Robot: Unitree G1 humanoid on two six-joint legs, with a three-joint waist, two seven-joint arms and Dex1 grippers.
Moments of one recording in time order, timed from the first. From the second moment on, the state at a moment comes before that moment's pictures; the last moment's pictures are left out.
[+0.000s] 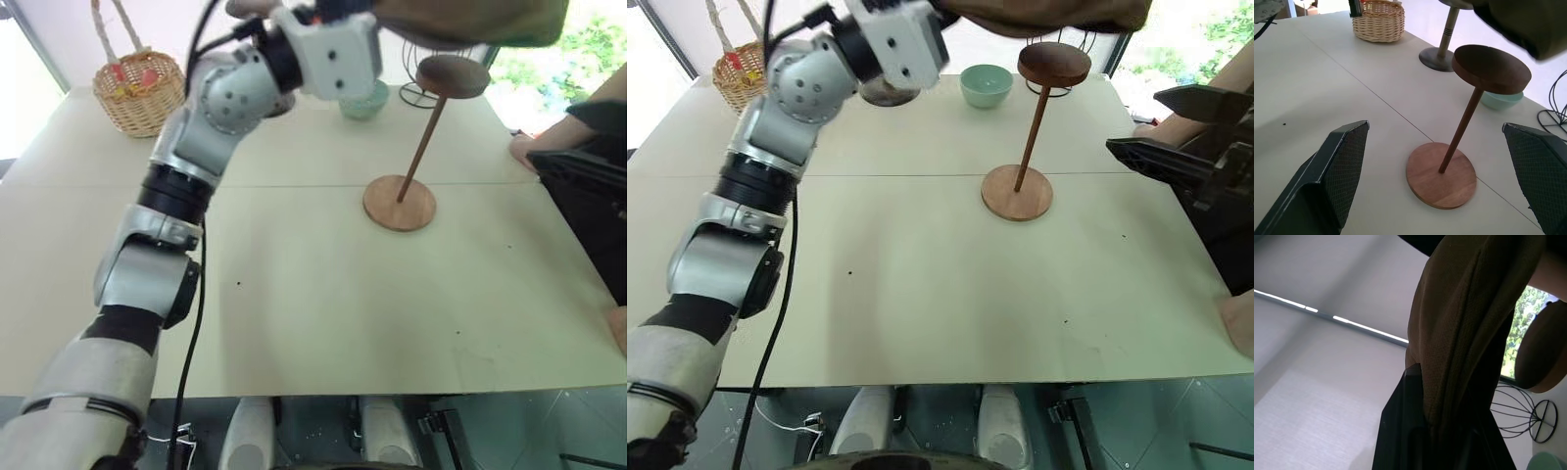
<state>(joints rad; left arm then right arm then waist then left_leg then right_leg) -1.33 0.36 -0.29 0.63 0.37 -0.65 -0.38 -0.39 -1.20 -0.74 -0.40 0.98 1.06 0.80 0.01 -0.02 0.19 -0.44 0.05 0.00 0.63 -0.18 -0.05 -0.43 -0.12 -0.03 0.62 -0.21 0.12</state>
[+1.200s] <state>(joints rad) -1.14 0.48 -0.20 0.44 0.16 -0.35 -0.62 -0.34 -1.18 -0.65 -0.47 1.01 0.99 0.71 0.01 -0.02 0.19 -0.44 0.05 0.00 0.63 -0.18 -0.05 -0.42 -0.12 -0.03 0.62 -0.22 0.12</state>
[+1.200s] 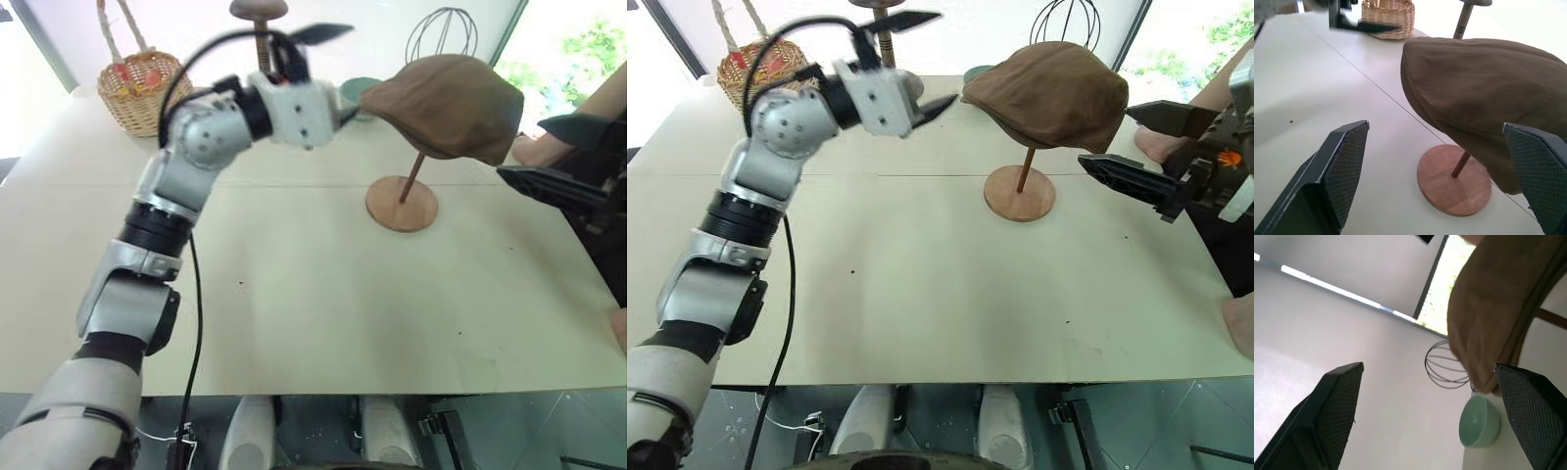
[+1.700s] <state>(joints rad) -1.33 0.87 -0.05 0.46 -0.56 0.88 -1.53 -0.75 -1.15 -0.11 -0.71 0.77 0.99 0.42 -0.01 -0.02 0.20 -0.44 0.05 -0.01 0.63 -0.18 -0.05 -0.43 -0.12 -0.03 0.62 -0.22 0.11</state>
